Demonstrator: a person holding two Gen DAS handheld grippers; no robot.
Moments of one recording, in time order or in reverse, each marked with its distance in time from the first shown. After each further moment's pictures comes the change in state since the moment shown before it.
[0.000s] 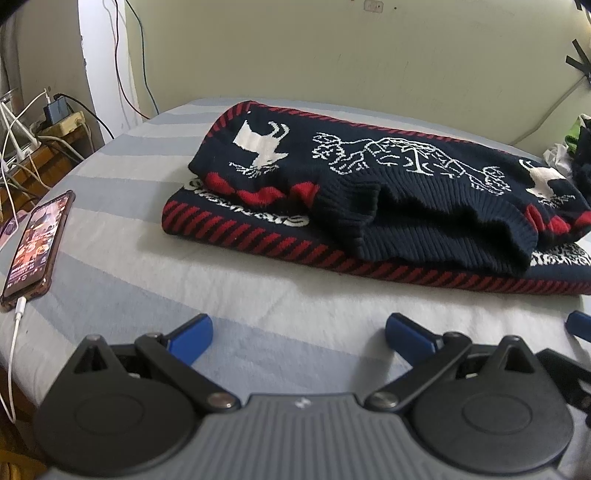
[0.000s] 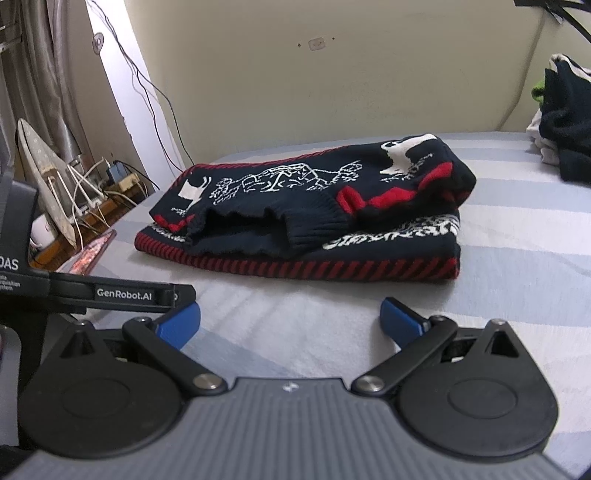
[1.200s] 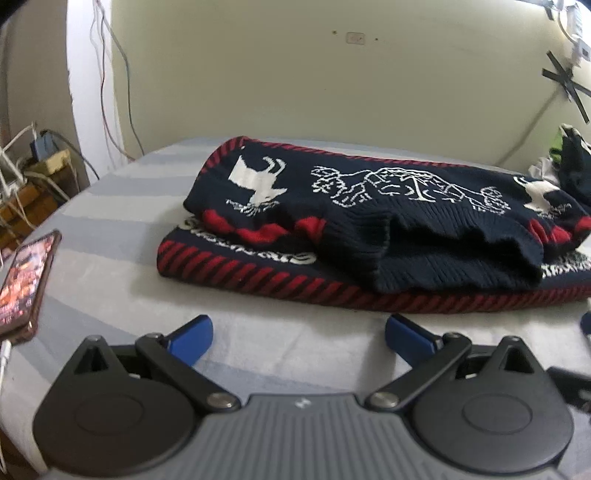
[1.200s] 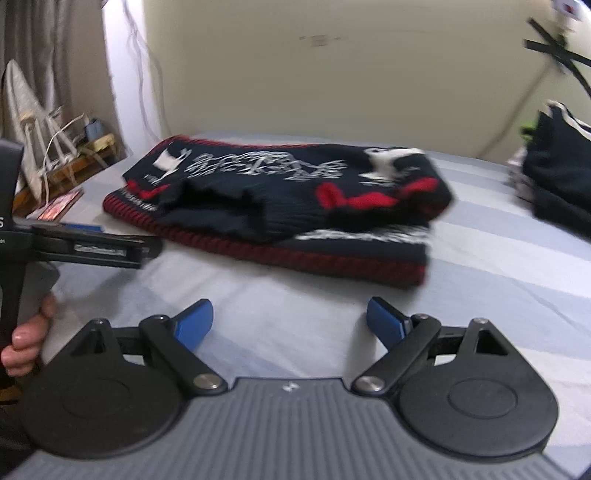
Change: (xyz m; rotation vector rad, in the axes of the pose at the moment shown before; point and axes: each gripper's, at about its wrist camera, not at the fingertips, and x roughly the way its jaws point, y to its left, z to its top) left arm 0.013 0.013 -0.002 0.049 -0.152 -0.046; right arm 0.011 0.025 -0.002 -0.175 0.049 -0.169
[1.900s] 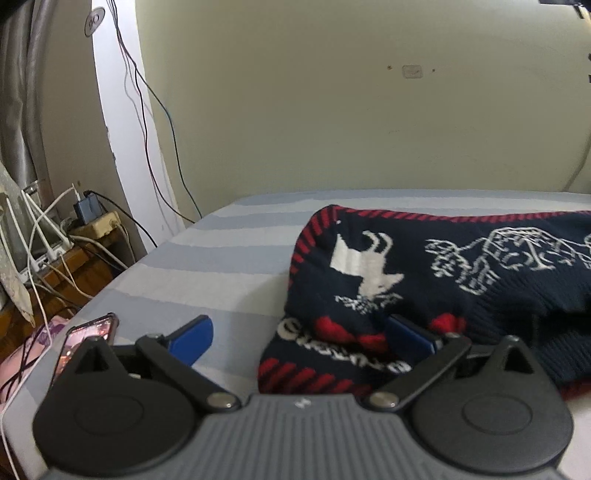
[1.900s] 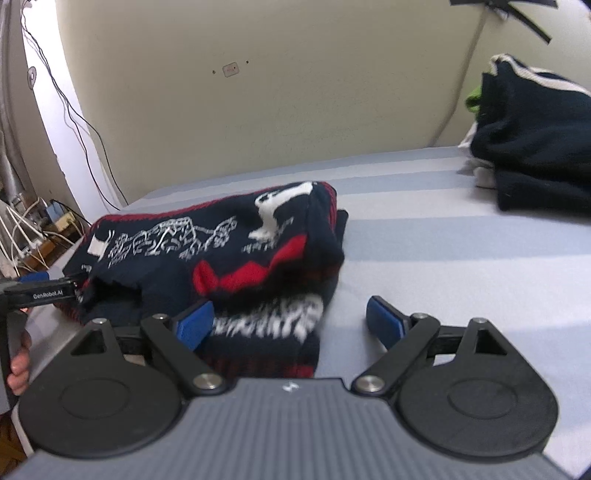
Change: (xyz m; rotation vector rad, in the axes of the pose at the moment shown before) left arm 0.028 0.038 0.037 0.083 -0.159 0.210; right arm 0.006 -0.085 0.014 0.244 -0.088 -0.022
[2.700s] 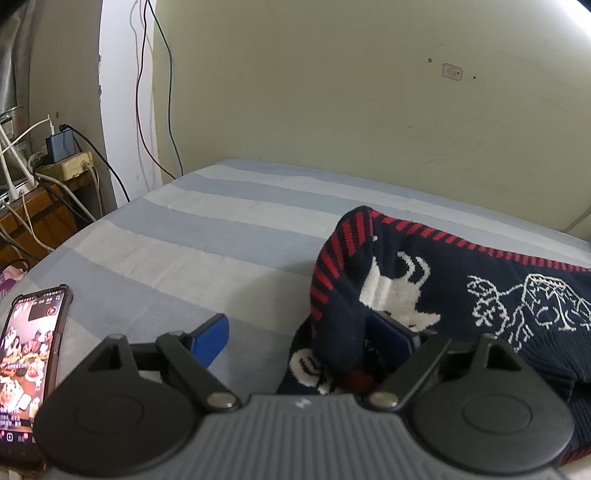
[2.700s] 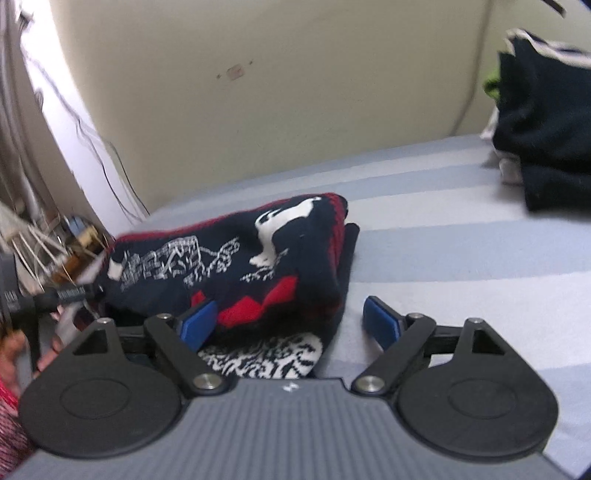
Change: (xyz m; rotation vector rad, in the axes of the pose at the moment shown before) left arm 0.058 0.040 0.021 -0.183 0.120 -0.146; right arm 0.030 -0.020 0.028 0.022 0.039 0.120
